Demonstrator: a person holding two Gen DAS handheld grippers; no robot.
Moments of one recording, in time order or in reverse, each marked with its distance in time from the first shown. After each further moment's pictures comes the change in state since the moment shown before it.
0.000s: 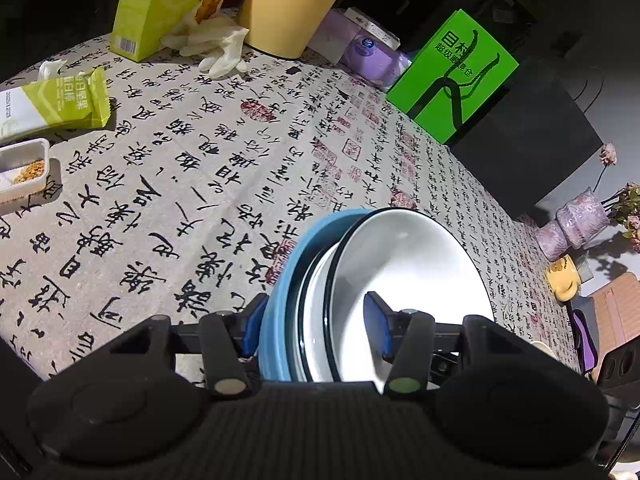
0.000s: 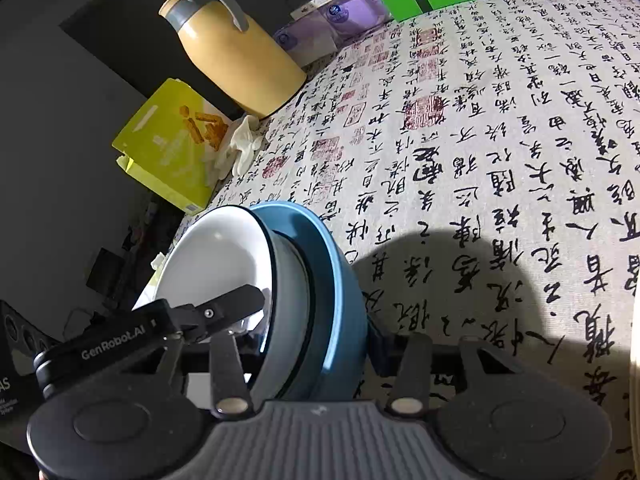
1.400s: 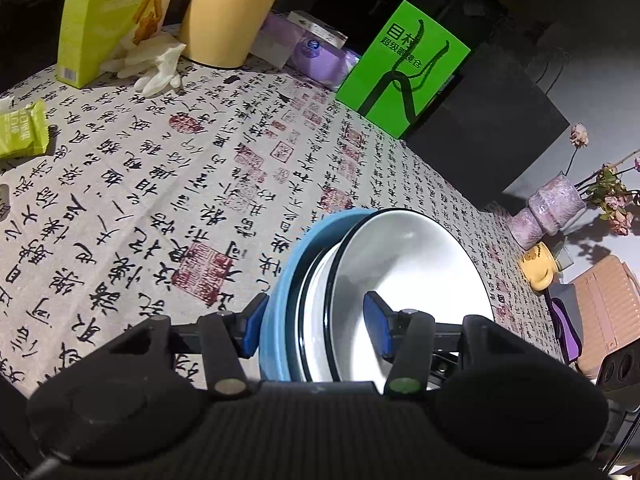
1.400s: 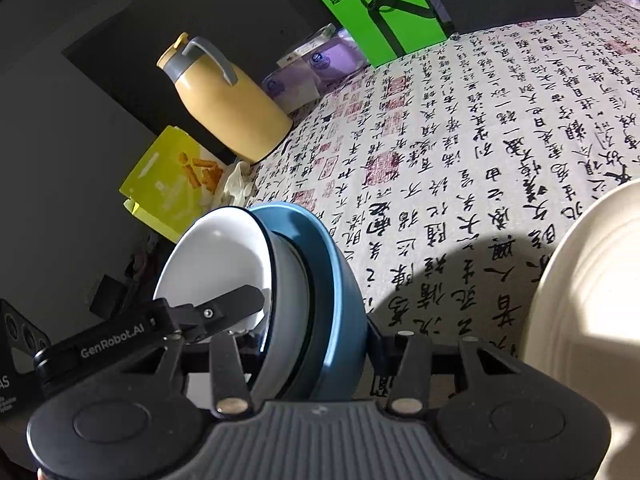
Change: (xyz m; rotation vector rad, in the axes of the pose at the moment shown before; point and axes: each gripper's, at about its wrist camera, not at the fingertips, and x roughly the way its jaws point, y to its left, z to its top) left arm -0.002 -0.069 -0.007 0.065 -0.014 -0.037; right arm -0.062 -0.030 0.014 0.020 -0.088 0.003
